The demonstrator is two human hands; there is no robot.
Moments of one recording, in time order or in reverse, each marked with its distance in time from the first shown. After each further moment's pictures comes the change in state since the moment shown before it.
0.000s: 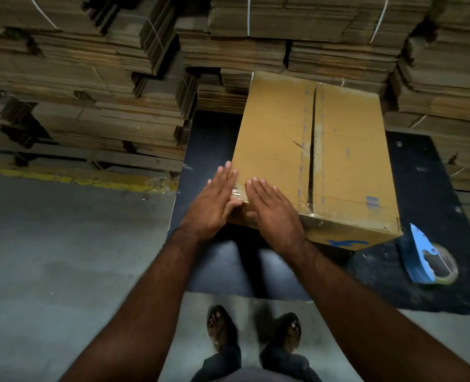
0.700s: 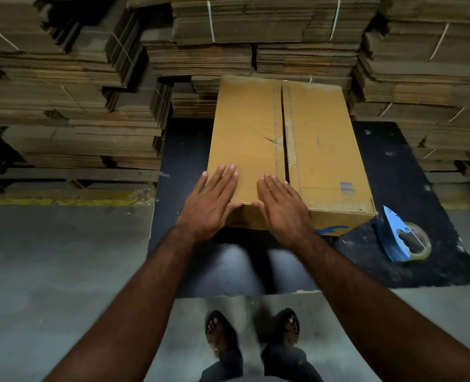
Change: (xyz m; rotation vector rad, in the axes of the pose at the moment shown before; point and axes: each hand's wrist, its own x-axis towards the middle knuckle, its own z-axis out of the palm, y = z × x) left_hand 0.019 0.040 0.004 0.434 -0.027 0.214; right_hand -0.035 0.051 -0.012 -0.016 0.095 0.155
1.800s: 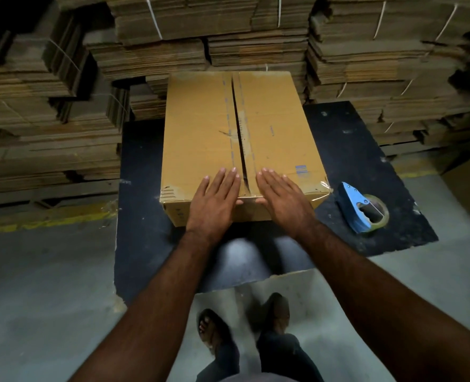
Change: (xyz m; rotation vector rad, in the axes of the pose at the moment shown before) left_hand 0.045 0.094 0.013 0.105 -0.178 -0.023; right_hand -0.047 0.082 -0.006 -0.080 -0.062 0.049
